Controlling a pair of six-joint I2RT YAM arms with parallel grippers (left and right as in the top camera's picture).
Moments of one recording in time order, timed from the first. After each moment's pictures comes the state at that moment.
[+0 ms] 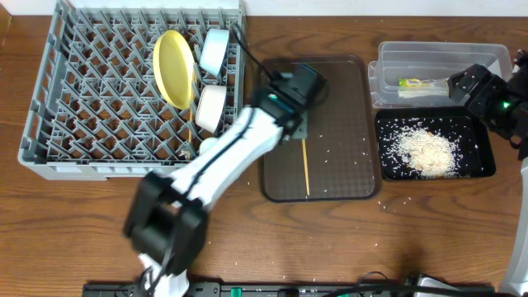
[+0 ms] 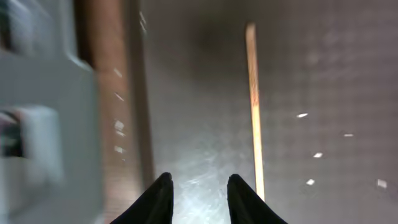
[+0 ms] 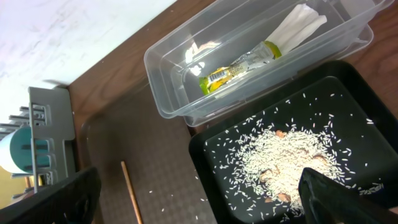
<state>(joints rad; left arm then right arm) -0.66 1.91 1.58 -0.90 -0.19 -0.60 -0.35 1.40 1.43 -0.89 -0.32 0.35</state>
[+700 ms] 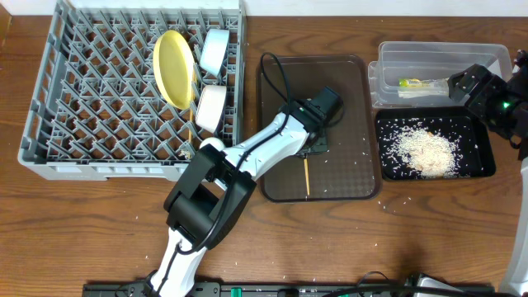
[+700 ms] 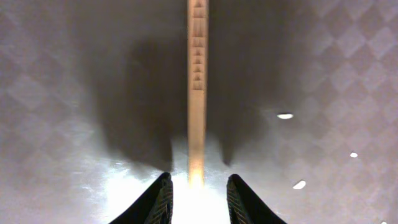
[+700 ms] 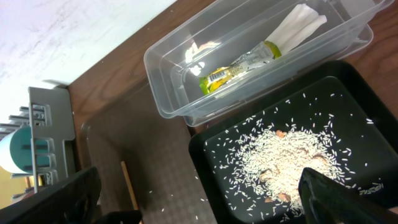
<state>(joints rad) -0.73 2.15 1.58 -0.73 -0.04 -0.80 -0.35 1.40 1.43 -0.89 -0.32 0.35</state>
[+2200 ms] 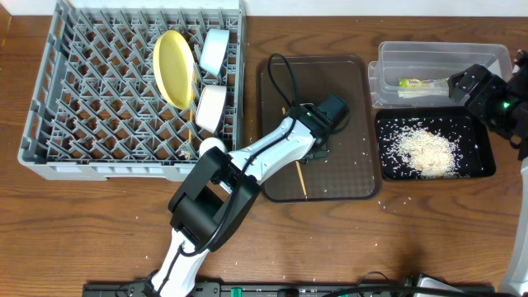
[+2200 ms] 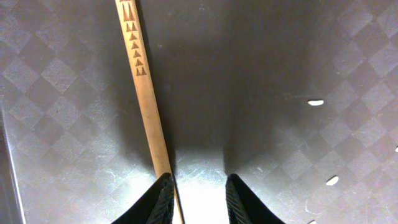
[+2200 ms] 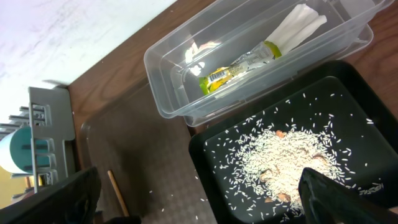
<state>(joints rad) -0.76 2.16 1.58 -0.79 -0.14 -0.80 -0.35 1.40 1.43 -0.89 -0.32 0.35</state>
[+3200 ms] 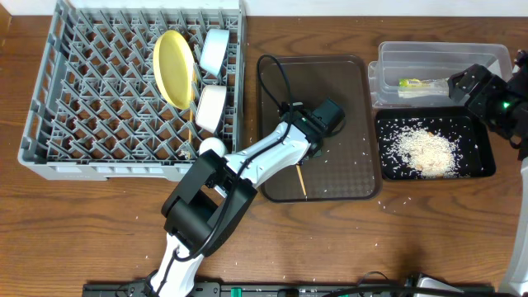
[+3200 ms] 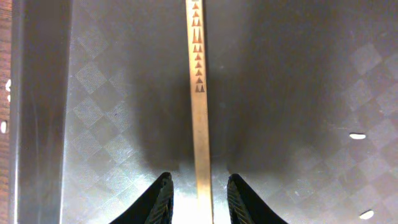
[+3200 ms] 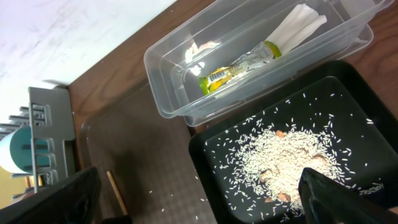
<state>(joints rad) -0.76 2.11 1.50 -0.73 -0.25 -0.91 -0.35 1.40 1.43 -0.89 -0.32 0.35</state>
